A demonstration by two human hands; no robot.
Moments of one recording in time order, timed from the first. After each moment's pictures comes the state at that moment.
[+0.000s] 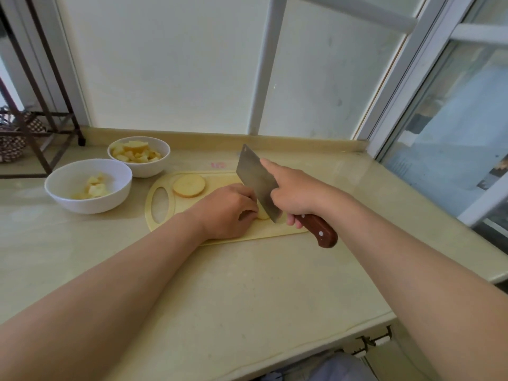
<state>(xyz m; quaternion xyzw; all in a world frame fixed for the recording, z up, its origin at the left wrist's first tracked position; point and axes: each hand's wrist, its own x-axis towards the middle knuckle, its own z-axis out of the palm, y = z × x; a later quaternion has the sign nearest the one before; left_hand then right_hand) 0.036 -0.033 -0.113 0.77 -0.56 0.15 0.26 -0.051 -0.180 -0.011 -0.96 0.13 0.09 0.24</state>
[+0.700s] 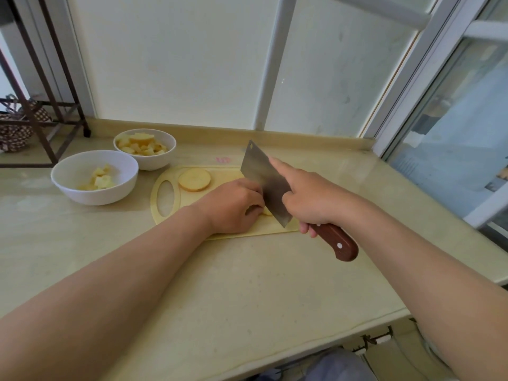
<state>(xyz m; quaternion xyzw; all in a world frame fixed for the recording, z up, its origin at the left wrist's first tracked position) 0.036 -0.032 -0.112 0.76 -0.57 0.16 0.27 -0.076 -0.175 -0.006 -0.96 0.12 0.09 0.23</state>
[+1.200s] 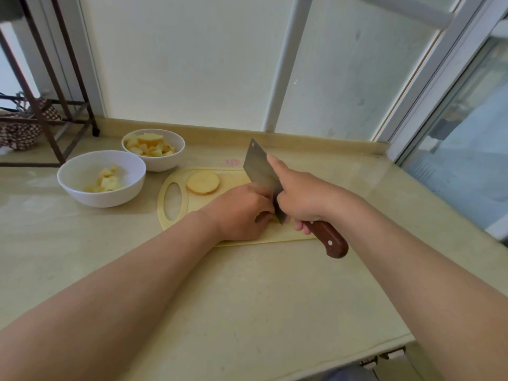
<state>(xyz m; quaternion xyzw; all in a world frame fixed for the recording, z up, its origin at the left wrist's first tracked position) 0.038 -0.034 -0.114 0.75 -0.58 0.14 0.28 -0.038 -0.165 -0.017 -0.96 0.12 0.12 0.21</state>
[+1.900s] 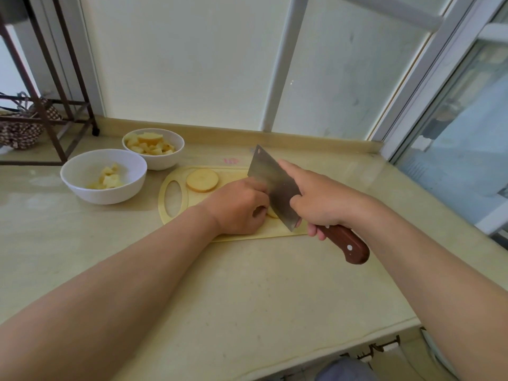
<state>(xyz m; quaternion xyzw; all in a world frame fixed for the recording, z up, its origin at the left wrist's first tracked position) 0.037 -0.029 -0.110 0.75 -0.58 0.18 0.26 -0.070 -0.175 -0.007 -0.96 0.10 0.10 0.24</state>
